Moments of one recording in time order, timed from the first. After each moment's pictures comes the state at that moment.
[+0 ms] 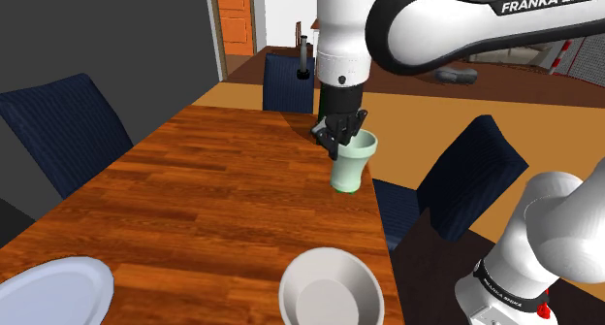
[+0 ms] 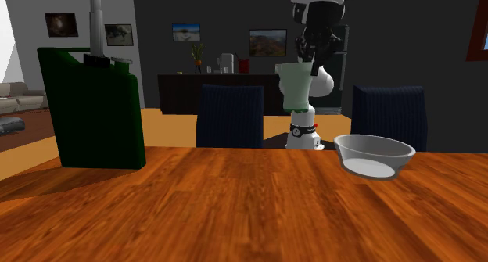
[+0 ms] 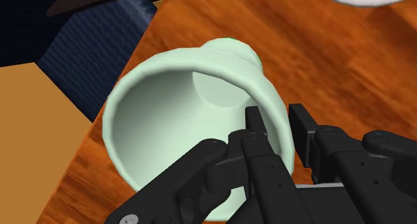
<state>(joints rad) 0.17 -0.34 0.34 -2.09 -0.02 1.72 0.66</state>
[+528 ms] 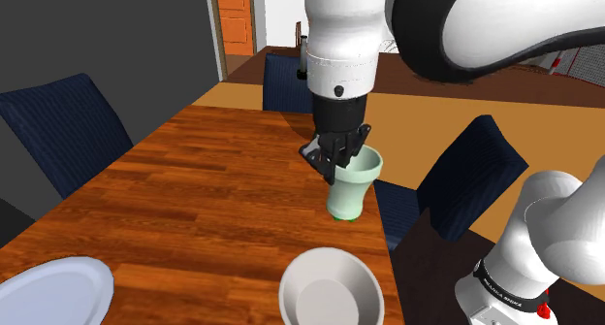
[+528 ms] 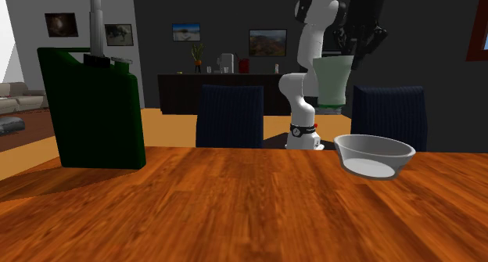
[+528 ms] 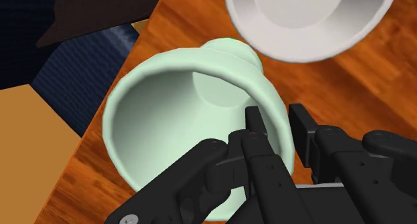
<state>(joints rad) 0.24 -0.33 0.47 -2.01 0.03 1.65 0.85</state>
